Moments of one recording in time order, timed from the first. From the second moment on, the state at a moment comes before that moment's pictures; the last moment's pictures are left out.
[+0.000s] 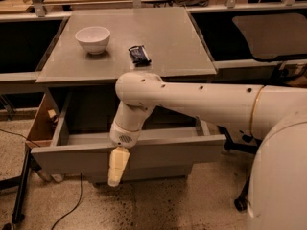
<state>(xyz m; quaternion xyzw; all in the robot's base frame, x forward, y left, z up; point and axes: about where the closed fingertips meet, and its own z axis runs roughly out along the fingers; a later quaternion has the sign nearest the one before) 0.481 0.118 0.663 -0.70 0.67 0.22 0.05</state>
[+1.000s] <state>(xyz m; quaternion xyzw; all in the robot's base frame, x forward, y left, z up) 0.442 0.106 0.642 -0.68 0.69 0.23 0.03</state>
